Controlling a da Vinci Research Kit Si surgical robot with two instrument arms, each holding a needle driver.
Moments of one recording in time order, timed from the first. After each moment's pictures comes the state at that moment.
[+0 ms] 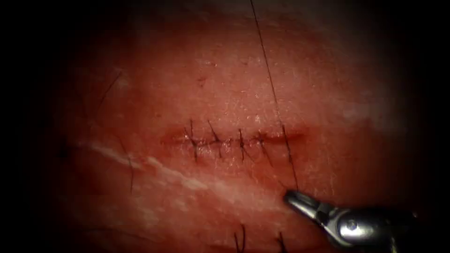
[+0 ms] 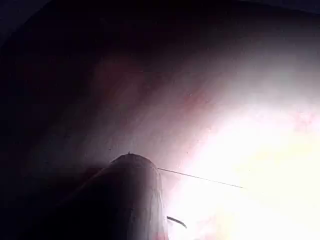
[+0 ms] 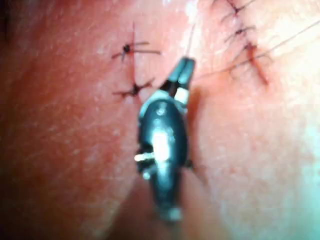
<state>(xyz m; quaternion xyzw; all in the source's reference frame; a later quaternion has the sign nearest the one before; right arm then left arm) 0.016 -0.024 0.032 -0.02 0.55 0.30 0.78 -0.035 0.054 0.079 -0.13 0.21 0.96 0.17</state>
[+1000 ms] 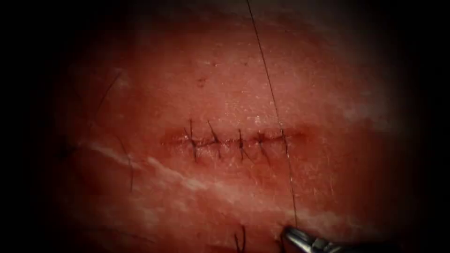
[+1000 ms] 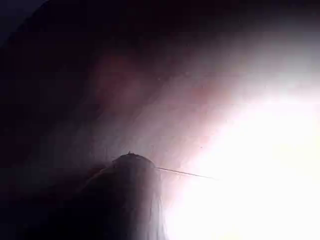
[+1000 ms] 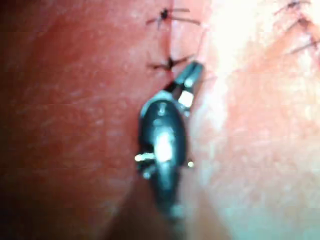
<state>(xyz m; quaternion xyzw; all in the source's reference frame) 0.015 -0.032 0.035 -0.03 0.53 0.28 0.80 -0.034 0.055 0.082 -0.12 0.23 0.95 0.17</state>
